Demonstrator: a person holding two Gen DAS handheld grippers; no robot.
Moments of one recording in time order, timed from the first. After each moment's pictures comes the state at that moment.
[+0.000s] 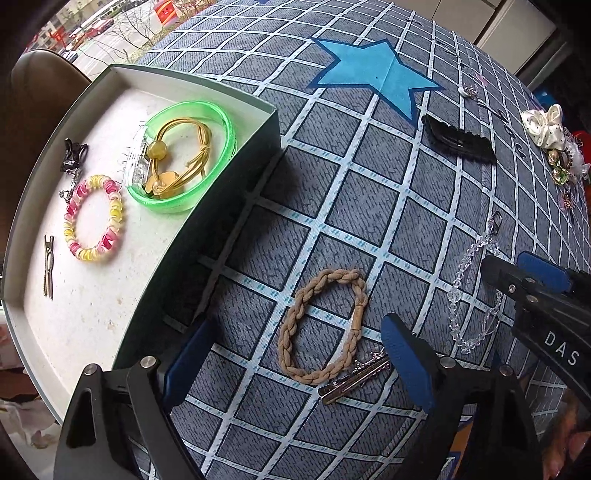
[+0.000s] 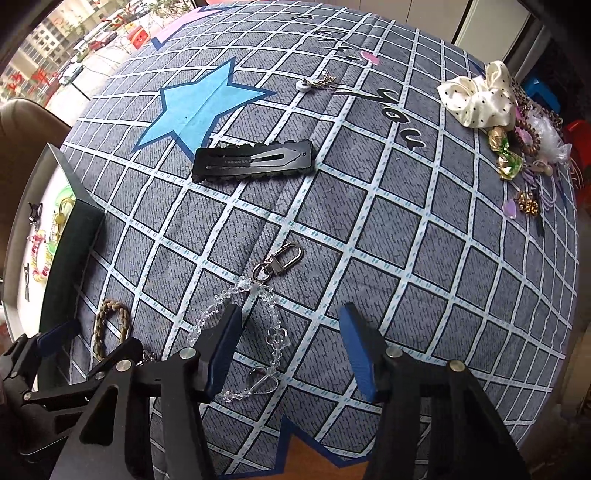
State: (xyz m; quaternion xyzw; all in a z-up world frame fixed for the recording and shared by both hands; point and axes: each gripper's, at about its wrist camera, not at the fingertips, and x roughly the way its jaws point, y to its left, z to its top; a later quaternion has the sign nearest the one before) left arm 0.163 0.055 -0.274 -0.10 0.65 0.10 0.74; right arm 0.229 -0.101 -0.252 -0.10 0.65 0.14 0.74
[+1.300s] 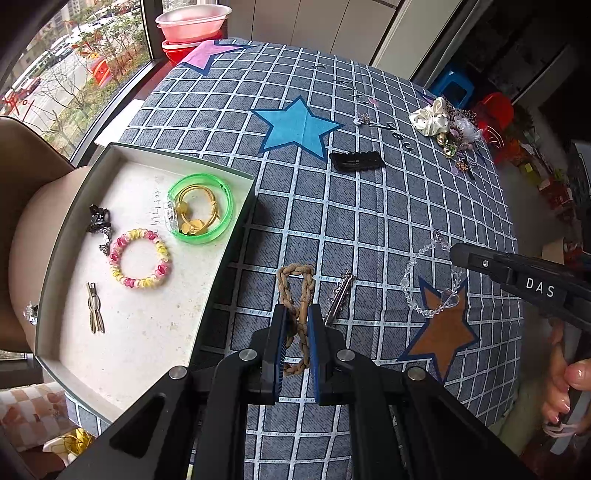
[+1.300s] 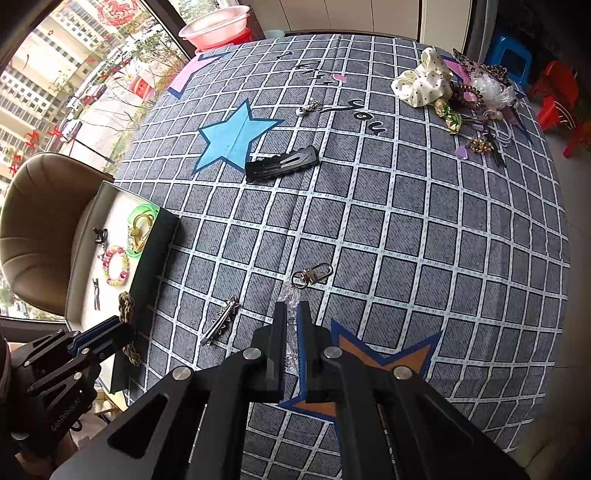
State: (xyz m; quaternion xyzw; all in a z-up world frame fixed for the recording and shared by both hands) left arm 0.095 0.075 -0.158 -0.07 0.61 -0.06 0.79; right arm 0.156 -0.132 -0.167 0.05 0.64 0.13 0.76
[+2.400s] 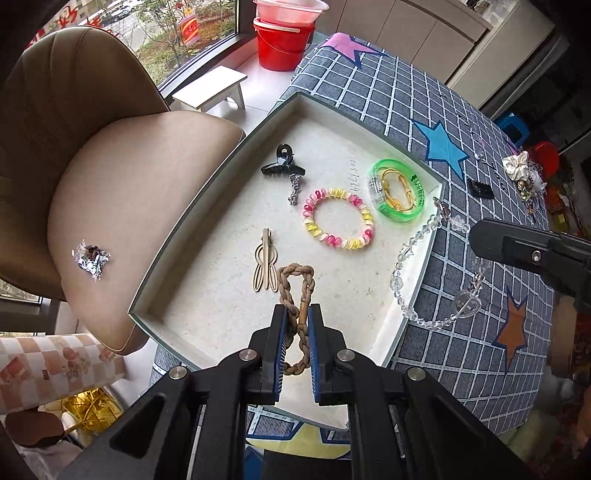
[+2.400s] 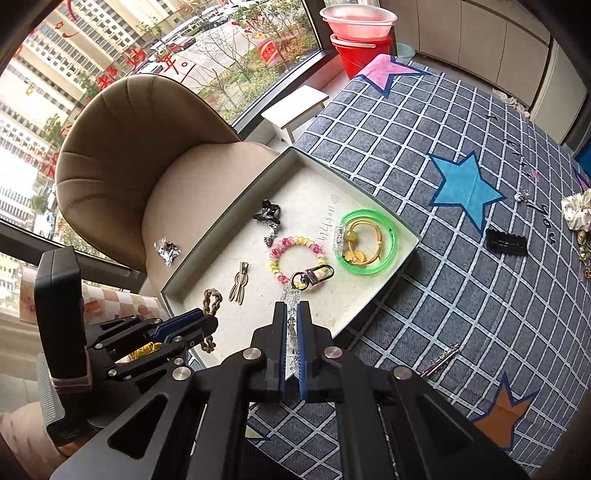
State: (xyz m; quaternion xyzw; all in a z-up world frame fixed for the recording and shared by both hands) left arm 0.049 0.255 -0.181 -0.13 0.62 0.04 0.78; right arm 0.127 0.103 -0.123 -0.02 0.62 0.31 0.73
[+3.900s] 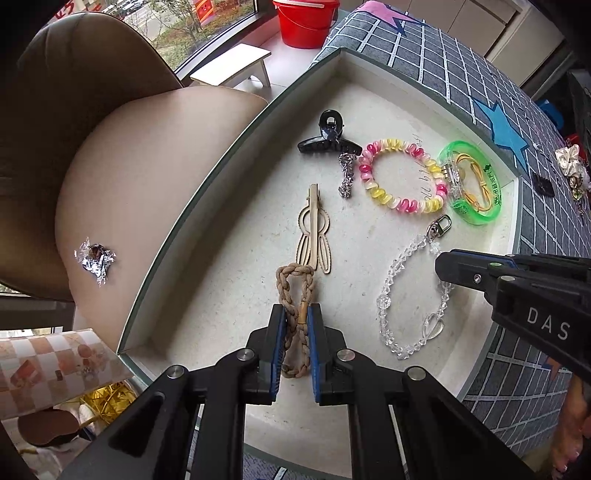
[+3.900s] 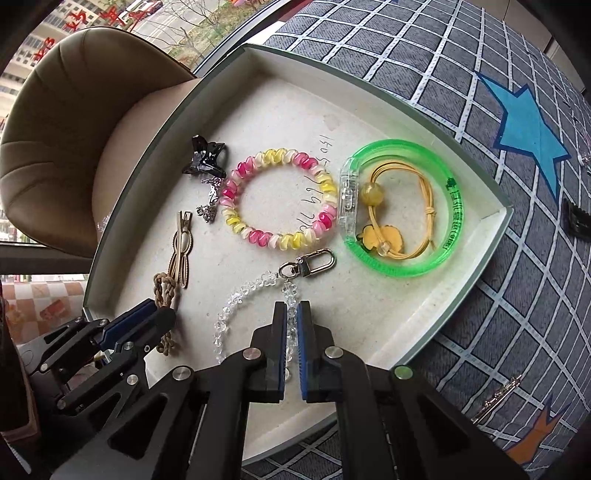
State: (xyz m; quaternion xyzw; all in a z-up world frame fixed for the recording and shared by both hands) left arm 0.083 0.261 -0.235 -0.09 0.65 0.09 0.75; right arm 0.151 0.138 -0.245 -0.05 0.70 0.25 0.67
